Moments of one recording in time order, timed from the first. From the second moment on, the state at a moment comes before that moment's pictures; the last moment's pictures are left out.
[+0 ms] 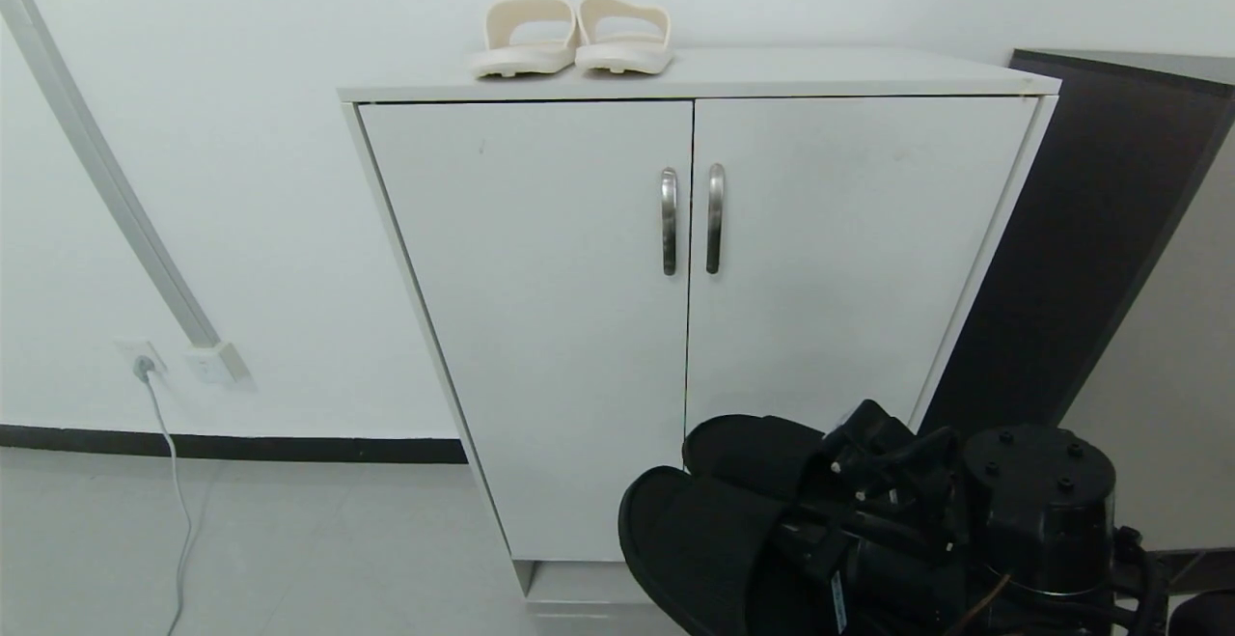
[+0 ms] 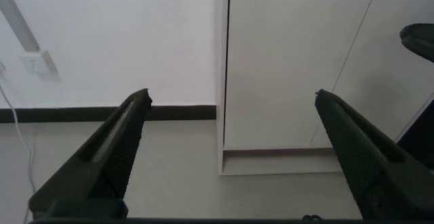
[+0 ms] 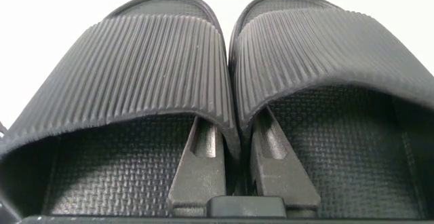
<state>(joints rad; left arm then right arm) 0.00 0.00 0.00 0.00 0.00 0.00 0.81 1.74 -0.41 -1.03 0.02 0.05</state>
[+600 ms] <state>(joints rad) -0.04 0.14 -0.35 0.09 -0.02 -0.03 0.82 1.74 -0.39 -1.05 0.02 0.05</state>
